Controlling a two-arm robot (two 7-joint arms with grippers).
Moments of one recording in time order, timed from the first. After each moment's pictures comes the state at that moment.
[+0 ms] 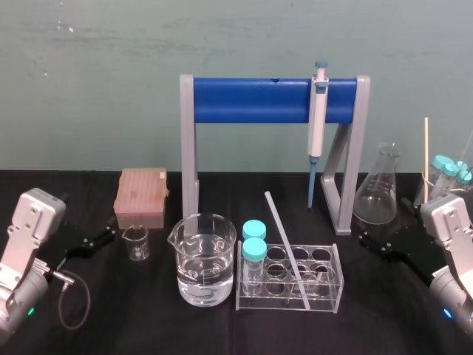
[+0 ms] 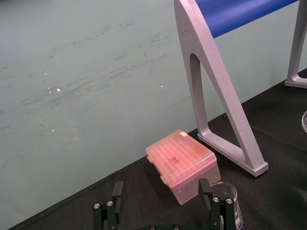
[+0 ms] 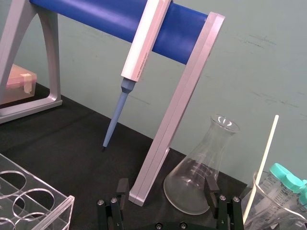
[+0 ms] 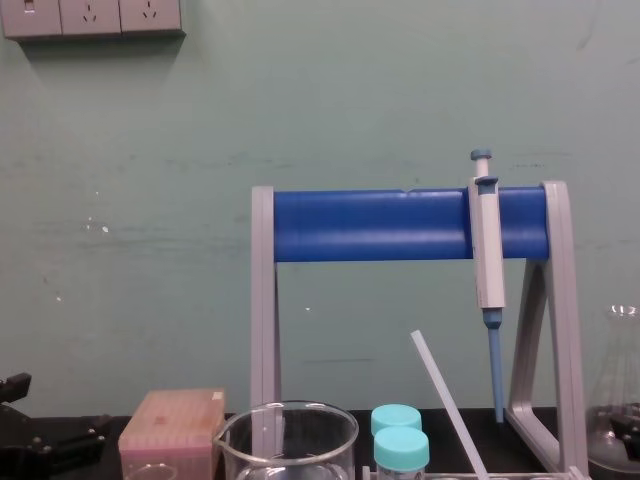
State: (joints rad) left arm -0.20 0.60 0.45 -1.41 -0.25 -0.12 0.03; right arm 0.20 0.60 -0.45 -1.41 0.25 -0.12 -0.03
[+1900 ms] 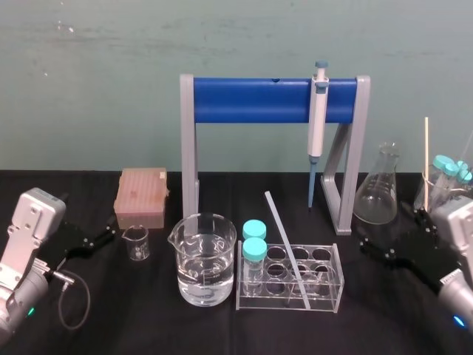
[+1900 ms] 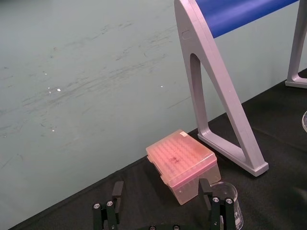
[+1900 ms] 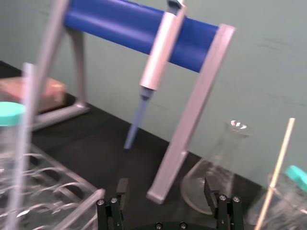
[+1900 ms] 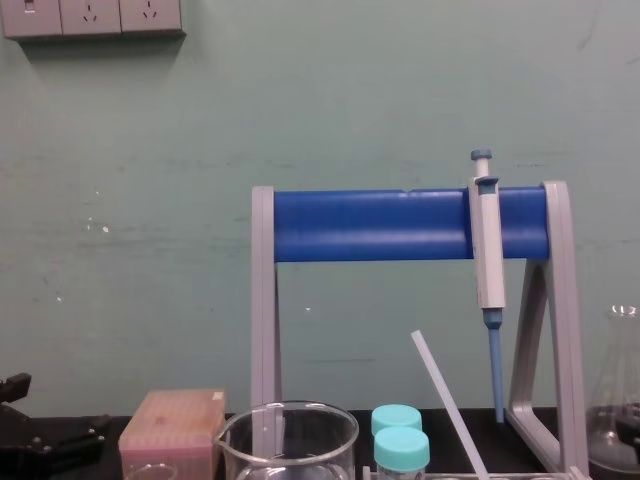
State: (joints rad) left arm -0.20 0.60 0.45 -1.41 -0.25 -0.12 0.03; right arm 0.14 0.65 -0.41 -1.48 0.31 -0.13 0.06
